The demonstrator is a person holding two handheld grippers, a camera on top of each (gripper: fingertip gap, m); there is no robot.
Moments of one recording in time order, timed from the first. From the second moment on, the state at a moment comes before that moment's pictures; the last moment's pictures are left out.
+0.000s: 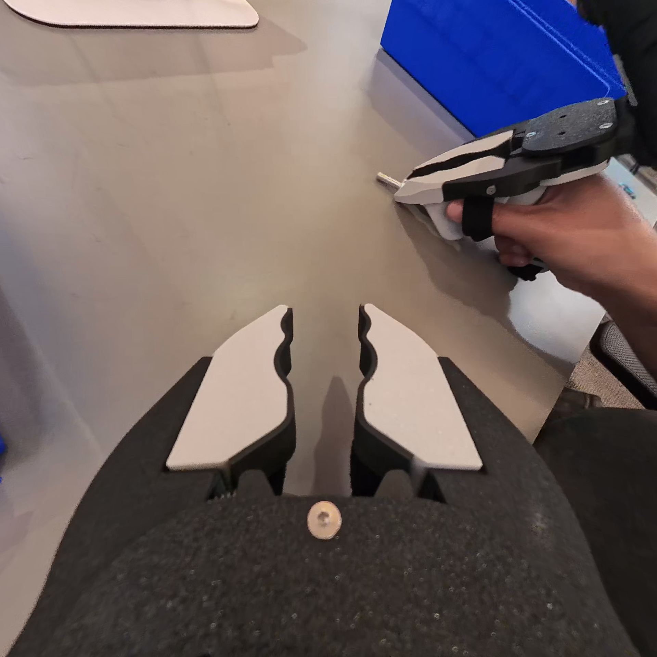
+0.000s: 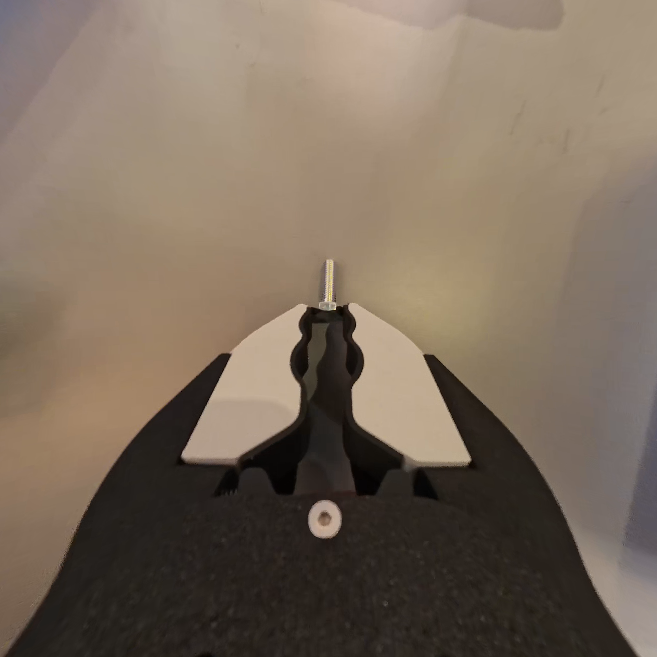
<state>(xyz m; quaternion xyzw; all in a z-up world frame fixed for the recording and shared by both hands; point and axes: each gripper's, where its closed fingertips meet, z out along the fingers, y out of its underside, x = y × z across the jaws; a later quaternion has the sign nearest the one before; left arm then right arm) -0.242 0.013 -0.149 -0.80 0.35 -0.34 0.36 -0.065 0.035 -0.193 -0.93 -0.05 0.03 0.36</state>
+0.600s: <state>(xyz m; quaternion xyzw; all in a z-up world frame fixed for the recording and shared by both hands) -0.261 0.003 -0.135 -0.79 0.37 -0.33 0.36 -0.056 0.041 -0.073 -0.74 -0.36 0.03 0.56</state>
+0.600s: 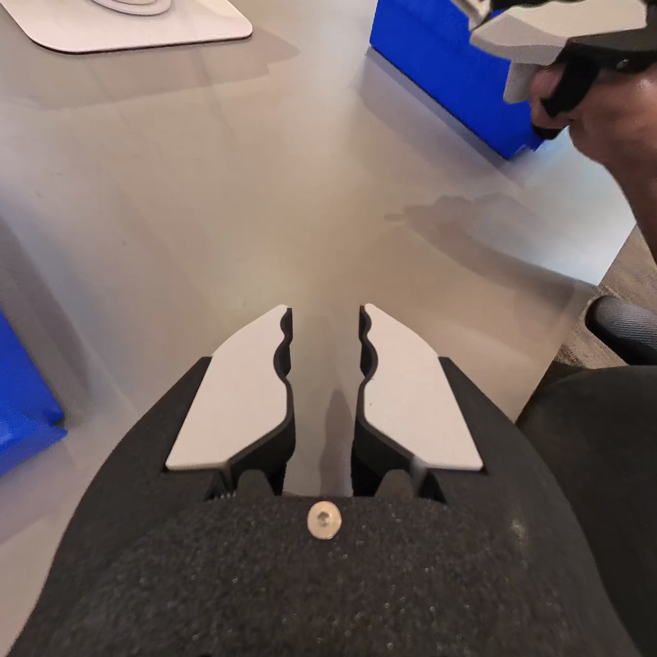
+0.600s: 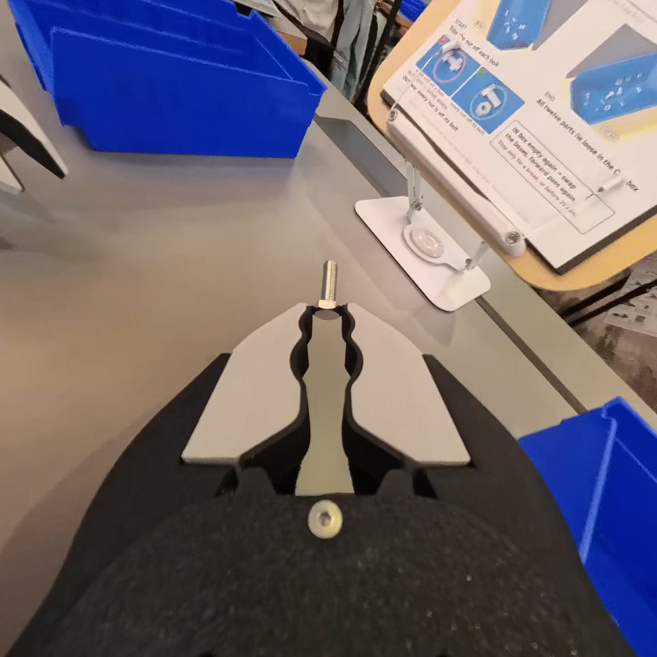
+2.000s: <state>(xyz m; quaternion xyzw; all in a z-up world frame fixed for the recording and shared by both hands) -0.432 0.149 -0.096 -0.85 0.44 0.00 0.28 -0.085 0.033 -0.094 -0.75 -0.39 0.10 0.52</state>
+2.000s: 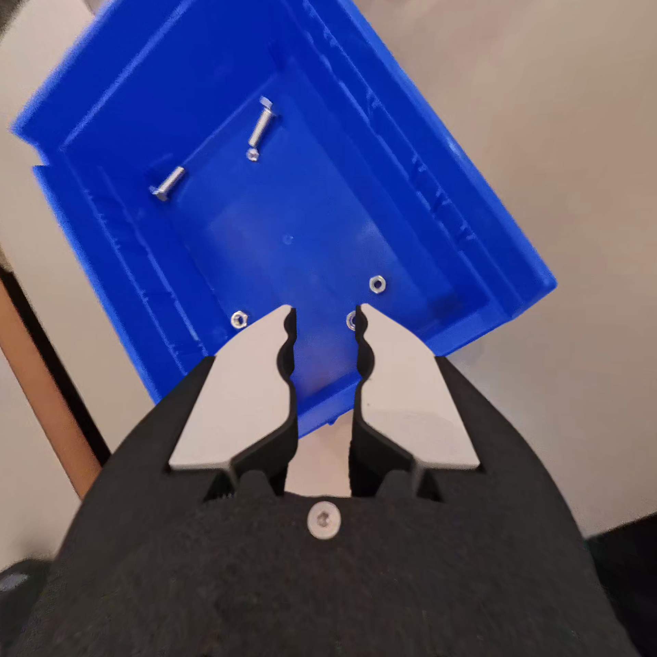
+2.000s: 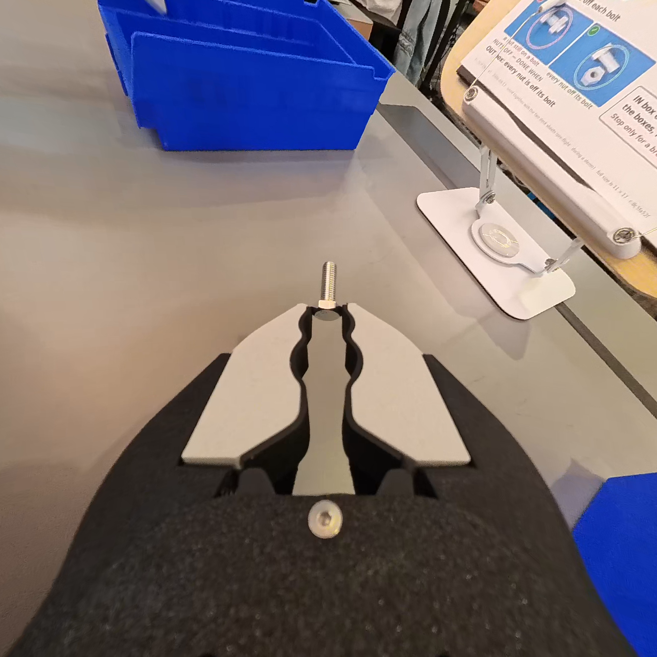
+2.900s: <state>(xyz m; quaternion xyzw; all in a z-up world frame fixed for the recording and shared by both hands) -0.405 0.150 -0.191 -0.85 0.53 -0.03 0.07 -0.080 0.032 -0.102 -0.76 -0.38 0.10 0.51</state>
